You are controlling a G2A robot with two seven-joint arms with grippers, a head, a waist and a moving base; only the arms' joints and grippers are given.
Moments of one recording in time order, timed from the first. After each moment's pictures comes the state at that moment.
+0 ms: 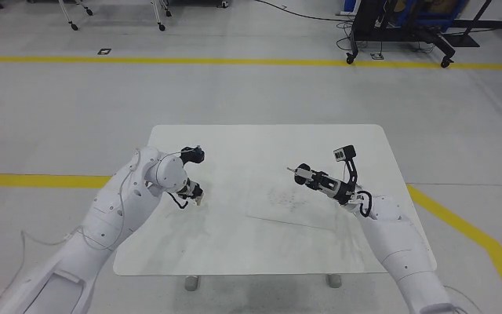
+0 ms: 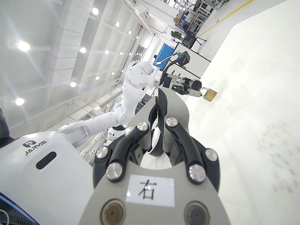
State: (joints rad) left arm 0.71 -1.07 -0.73 -1.26 0.64 0.10 -1.33; right arm -1.17 -1.20 1.31 -1.07 0.50 -0.72 1.10
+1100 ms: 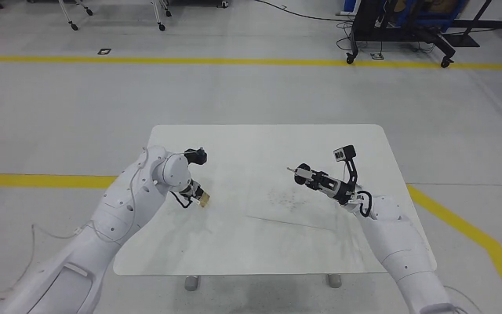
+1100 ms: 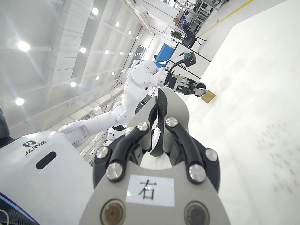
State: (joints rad) left arm 0.68 -1.12 -0.70 -1.16 0.65 0.08 -1.33; right arm -1.17 -1.20 1.31 -1.07 0.50 -0.72 1.10
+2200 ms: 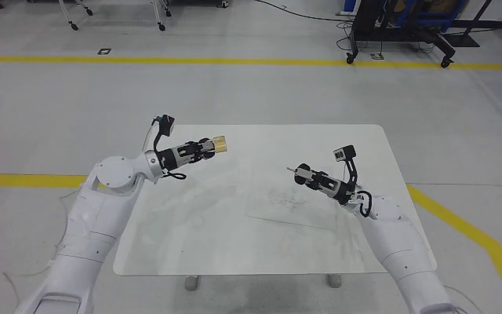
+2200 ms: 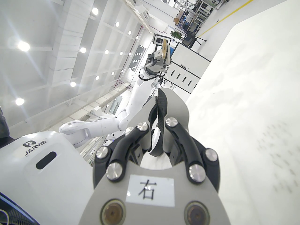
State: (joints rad) left arm 0.93 -1.09 -1.17 -1.21 -0.25 -0.20 -0.93; right arm -1.17 -1.20 1.31 -1.07 0.50 -0.72 1.10
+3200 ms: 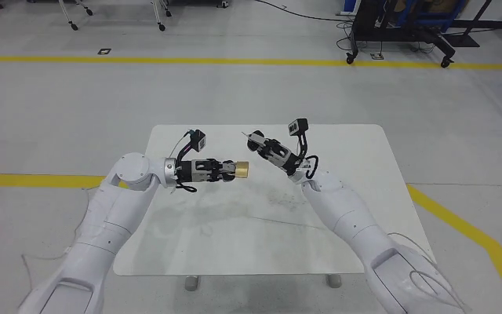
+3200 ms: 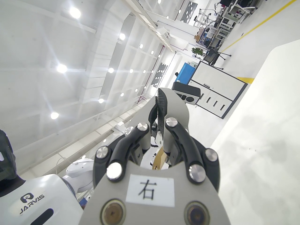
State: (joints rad) left arm 0.83 -1.14 -1.01 -1.07 -0.48 -0.17 -1.25; right arm -0.77 -1.45 0.87 -0.63 0.74 -0.82 0.85
